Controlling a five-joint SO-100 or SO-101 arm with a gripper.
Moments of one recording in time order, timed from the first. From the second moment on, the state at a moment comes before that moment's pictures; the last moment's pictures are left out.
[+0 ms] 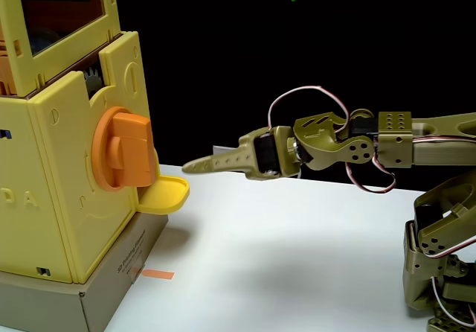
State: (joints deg) arm 4.0 141.1 144.8 9.9 -58.6
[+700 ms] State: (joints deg) arm 9.6 113.9 124.3 2.5 -68.7
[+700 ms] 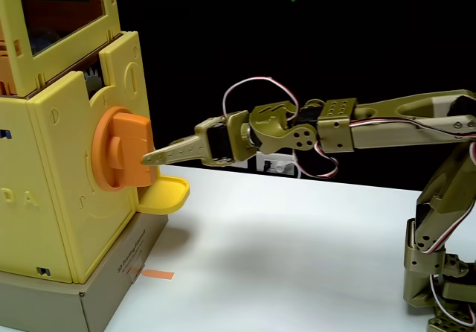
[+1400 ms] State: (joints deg) arm 8.4 104.2 118.6 -5.4 -70.9
